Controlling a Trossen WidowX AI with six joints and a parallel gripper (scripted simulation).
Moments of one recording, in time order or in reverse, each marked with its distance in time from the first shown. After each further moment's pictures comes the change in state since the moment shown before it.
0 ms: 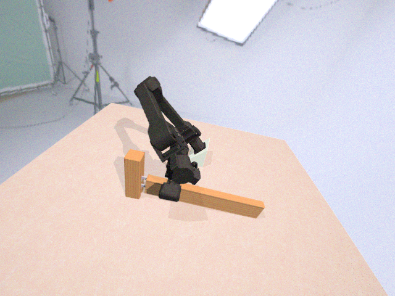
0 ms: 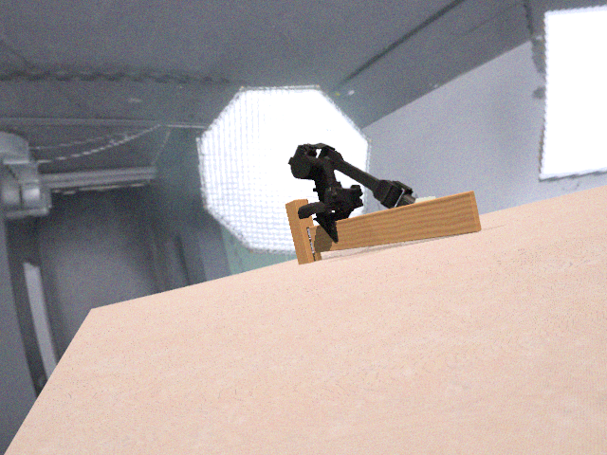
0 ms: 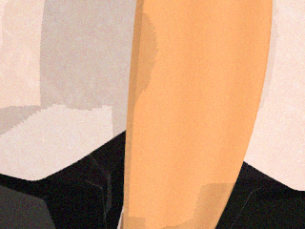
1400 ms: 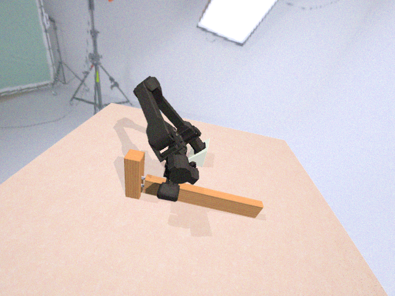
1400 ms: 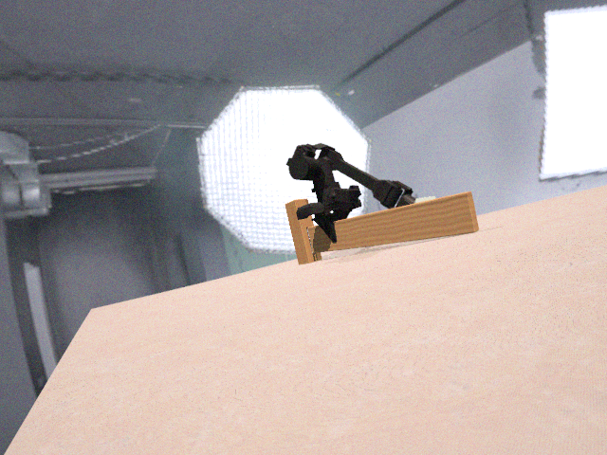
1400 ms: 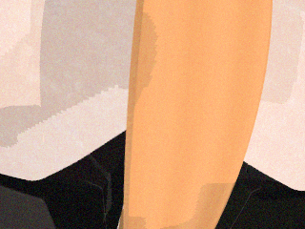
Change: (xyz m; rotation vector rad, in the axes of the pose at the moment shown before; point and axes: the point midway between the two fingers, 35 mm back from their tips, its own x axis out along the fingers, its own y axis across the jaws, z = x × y) arm 0.000 -0.001 -0.005 -0.002 0.000 0.002
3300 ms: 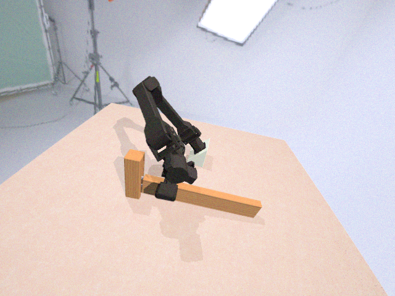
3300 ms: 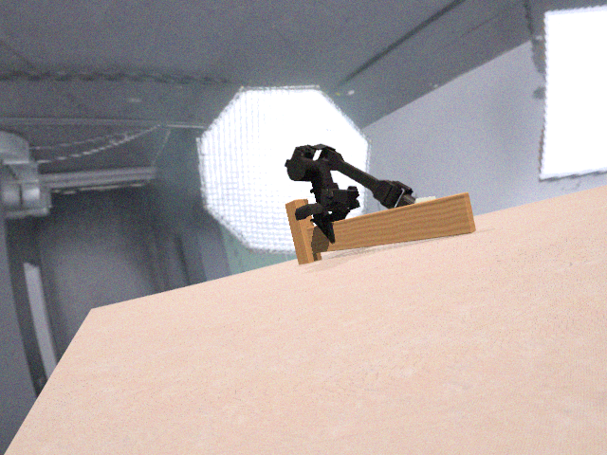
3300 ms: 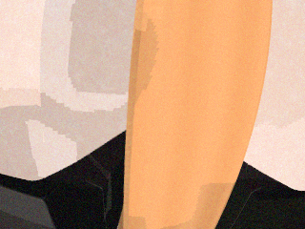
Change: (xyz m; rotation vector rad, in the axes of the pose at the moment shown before) arm 0.000 0.000 -0.006 0.000 -0.001 0.001
